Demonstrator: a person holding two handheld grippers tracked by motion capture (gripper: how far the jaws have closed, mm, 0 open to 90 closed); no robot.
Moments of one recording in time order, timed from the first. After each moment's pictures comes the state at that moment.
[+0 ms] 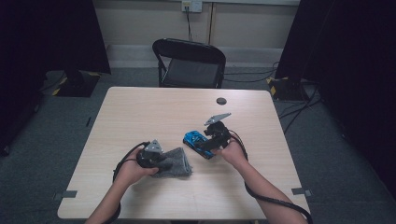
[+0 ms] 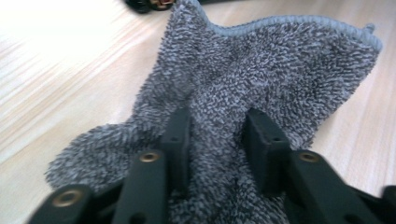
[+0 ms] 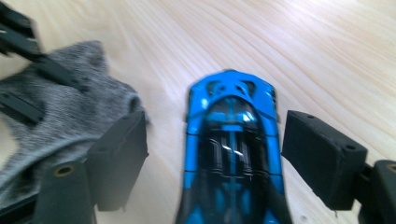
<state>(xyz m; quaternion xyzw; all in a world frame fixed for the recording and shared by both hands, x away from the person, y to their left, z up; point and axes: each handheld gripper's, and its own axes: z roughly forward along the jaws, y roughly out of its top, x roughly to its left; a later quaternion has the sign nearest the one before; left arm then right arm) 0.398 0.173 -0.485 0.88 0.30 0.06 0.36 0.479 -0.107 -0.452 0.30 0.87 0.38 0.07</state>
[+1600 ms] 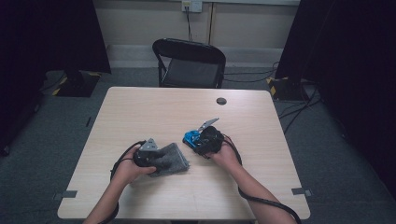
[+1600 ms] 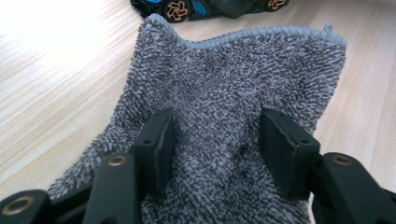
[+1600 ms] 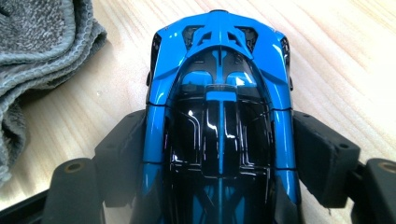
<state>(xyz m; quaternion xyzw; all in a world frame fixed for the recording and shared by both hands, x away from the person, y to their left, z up) 0.403 0.184 -0.492 0.87 0.29 0.07 0.39 0.488 -0.088 -0.489 0.30 0.90 0.30 0.09</state>
